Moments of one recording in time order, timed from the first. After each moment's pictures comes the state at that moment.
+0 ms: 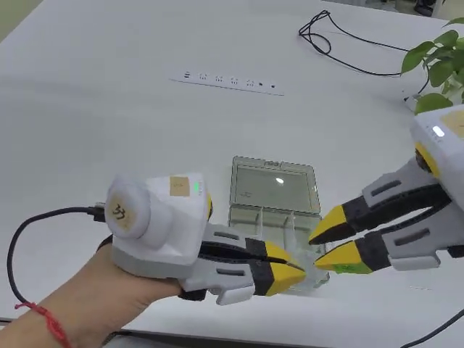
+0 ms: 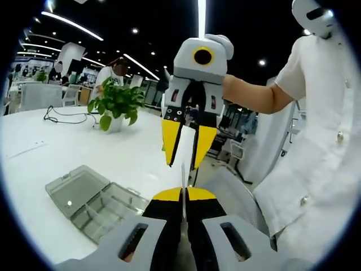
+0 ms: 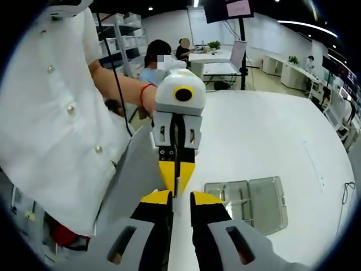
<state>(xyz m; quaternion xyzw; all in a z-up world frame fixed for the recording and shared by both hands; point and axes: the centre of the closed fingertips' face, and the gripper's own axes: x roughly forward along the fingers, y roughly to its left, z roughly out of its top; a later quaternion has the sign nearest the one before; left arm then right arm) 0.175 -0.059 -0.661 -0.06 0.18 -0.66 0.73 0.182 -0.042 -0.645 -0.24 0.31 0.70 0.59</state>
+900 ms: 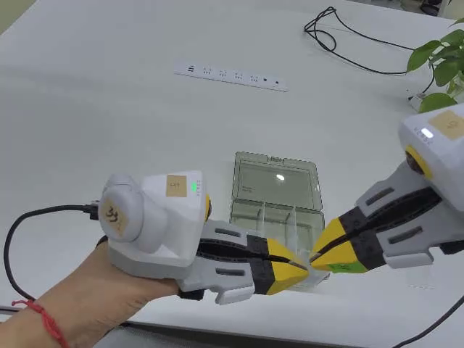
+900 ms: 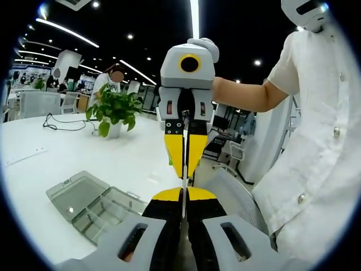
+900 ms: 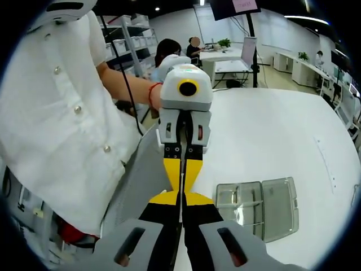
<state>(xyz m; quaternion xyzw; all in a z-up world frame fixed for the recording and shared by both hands) 0.173 -0.057 -0.658 -0.06 0.16 -0.66 0.73 0.166 -0.039 -0.648 -0.22 0.32 0.73 0.56</state>
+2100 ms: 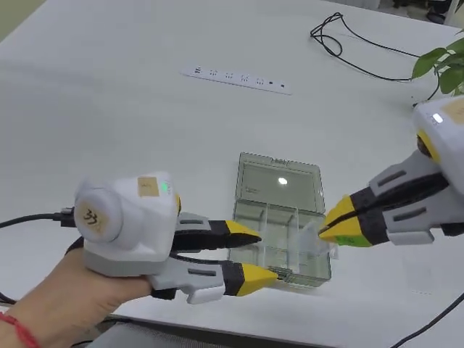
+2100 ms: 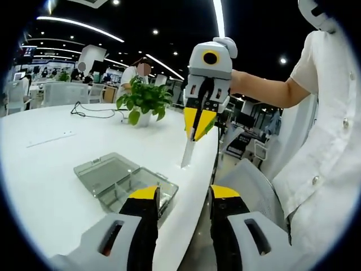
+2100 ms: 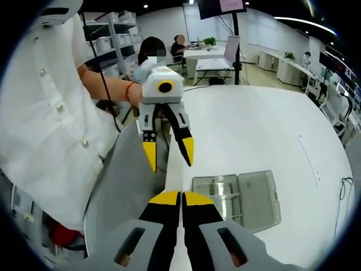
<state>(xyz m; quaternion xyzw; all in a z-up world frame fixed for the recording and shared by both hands) 0.196 -0.012 -0.688 -0.05 0.20 -0.57 0.80 0.211 -0.052 -0.655 -0.25 0.32 0.68 0.61</state>
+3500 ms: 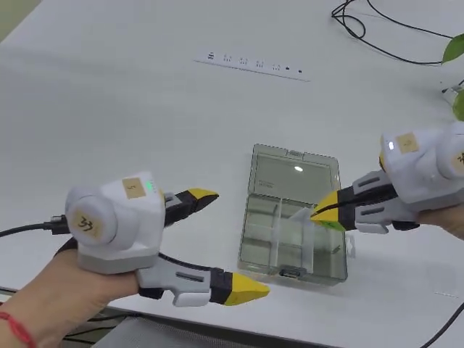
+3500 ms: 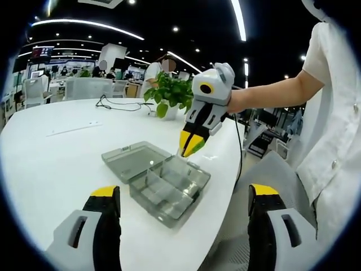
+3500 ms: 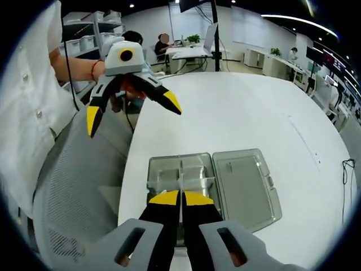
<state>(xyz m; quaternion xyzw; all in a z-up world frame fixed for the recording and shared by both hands) 0.228 0.019 -0.723 -0.04 0.22 -0.49 0.84 0.270 -0.054 -0.746 -0.25 0.32 0.65 0.65</state>
